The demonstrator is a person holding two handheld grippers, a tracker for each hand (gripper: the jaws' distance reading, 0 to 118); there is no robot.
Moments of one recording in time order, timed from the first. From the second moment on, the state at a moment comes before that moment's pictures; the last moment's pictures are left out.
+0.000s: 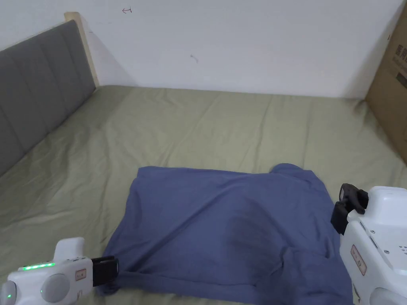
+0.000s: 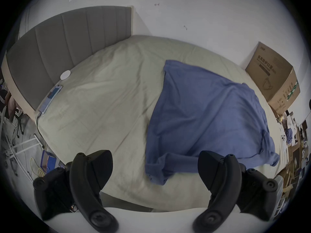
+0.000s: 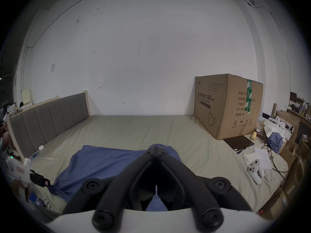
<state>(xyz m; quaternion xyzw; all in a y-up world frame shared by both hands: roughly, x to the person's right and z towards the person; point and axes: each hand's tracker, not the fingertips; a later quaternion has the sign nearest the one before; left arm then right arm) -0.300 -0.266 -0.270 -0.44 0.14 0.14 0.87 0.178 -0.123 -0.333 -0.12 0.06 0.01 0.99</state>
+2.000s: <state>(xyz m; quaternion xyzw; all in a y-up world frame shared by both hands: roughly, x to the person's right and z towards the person) -0.319 -0.279 -0.478 -0.44 0.11 0.10 0.89 0.206 -0.289 -0.527 -0.43 0.02 -0.05 0.90</state>
